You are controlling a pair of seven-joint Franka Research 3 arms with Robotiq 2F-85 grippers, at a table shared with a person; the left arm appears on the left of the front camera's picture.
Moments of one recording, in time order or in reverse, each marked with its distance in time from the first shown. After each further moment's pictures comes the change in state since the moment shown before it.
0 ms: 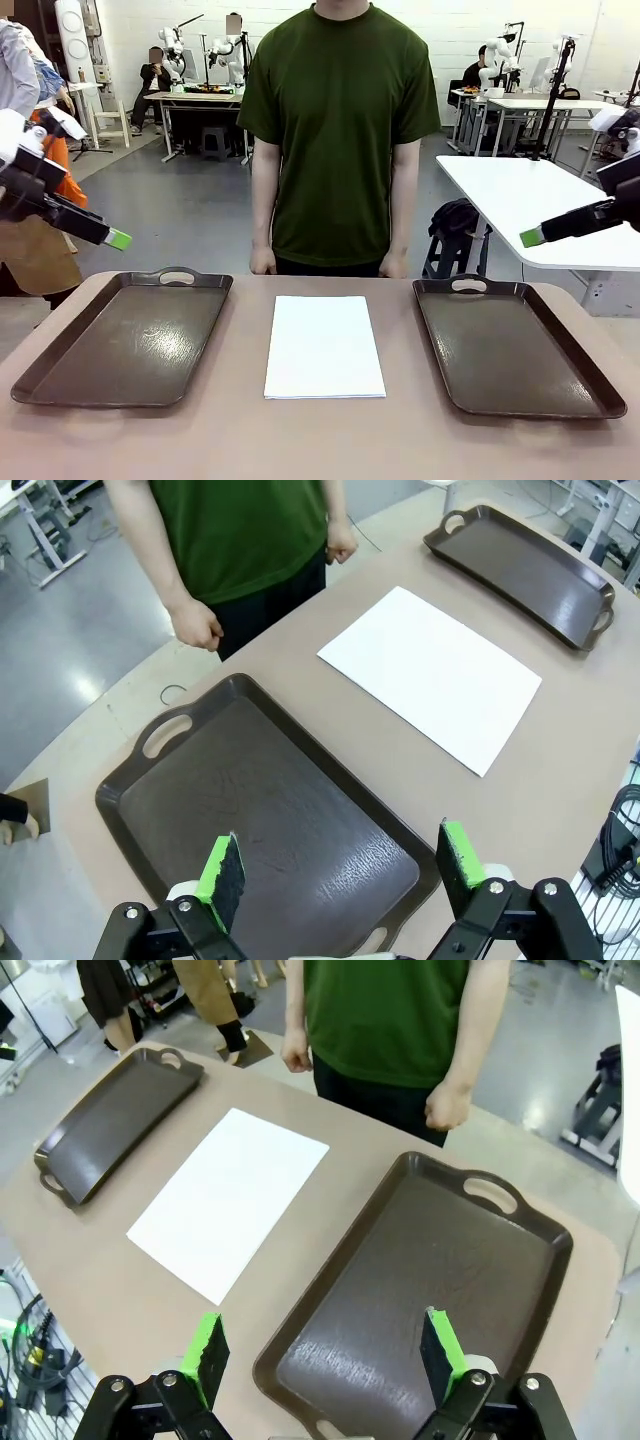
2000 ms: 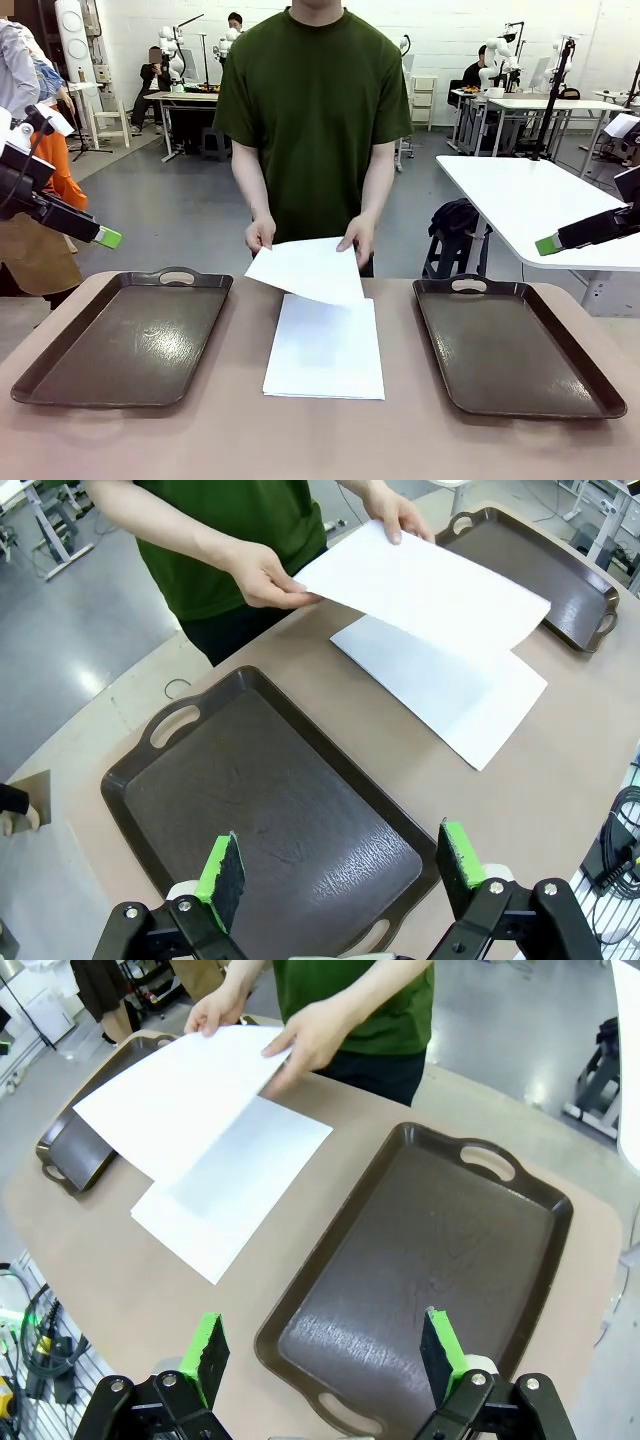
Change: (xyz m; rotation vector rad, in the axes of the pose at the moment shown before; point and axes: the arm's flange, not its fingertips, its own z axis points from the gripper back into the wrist) left arm -0.004 0.004 0.007 0.009 0.005 0.015; right arm -0.010 -0.007 0.009 0.004 0.047 -0.032
